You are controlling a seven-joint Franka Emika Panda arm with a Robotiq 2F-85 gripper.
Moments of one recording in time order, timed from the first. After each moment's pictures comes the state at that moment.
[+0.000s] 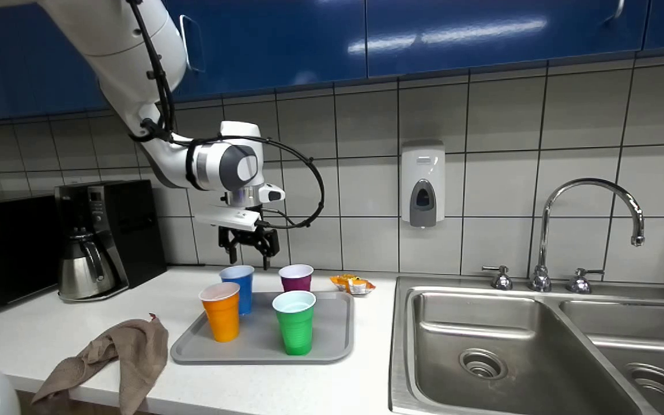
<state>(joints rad) 0.06 0.22 0.03 -2.08 0.14 2.45 -0.02</state>
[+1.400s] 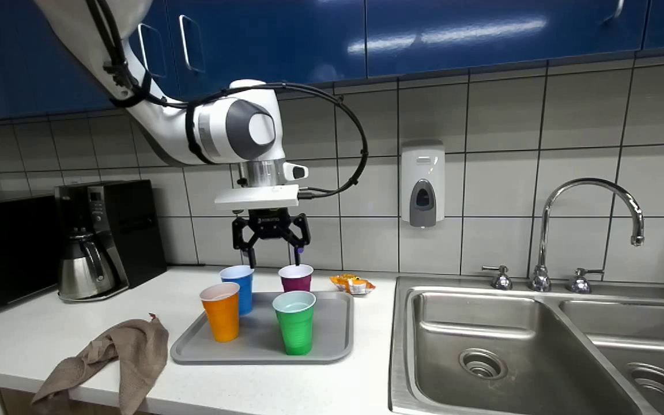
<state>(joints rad) -0.02 -0.10 -0.07 -2.34 -0.03 2.31 -0.32</state>
